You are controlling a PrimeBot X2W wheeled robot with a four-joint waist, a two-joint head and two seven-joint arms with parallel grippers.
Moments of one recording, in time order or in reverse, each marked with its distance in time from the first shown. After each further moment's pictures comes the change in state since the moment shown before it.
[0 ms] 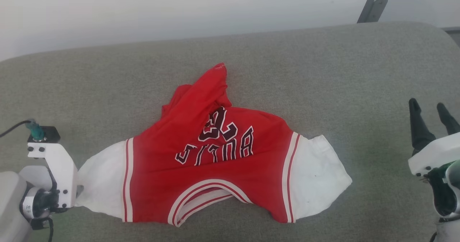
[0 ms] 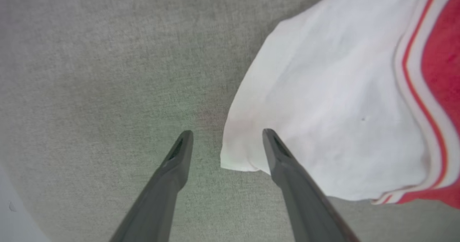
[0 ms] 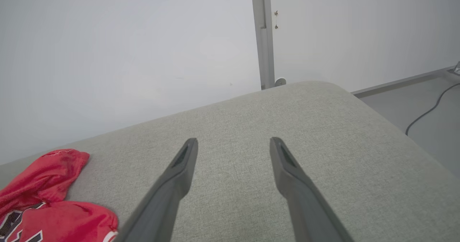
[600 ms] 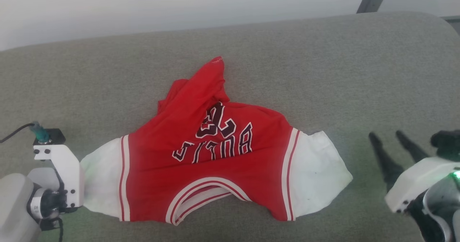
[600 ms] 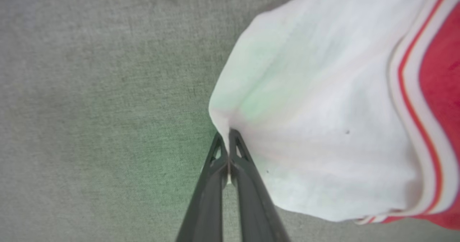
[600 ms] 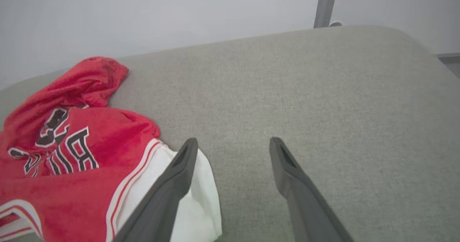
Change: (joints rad) left arm 0.008 -0.037 0.005 0.029 -0.040 0.018 0.006; right arm 0.165 -0.079 0.192 -0.186 0.089 0.000 0.142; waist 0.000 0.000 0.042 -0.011
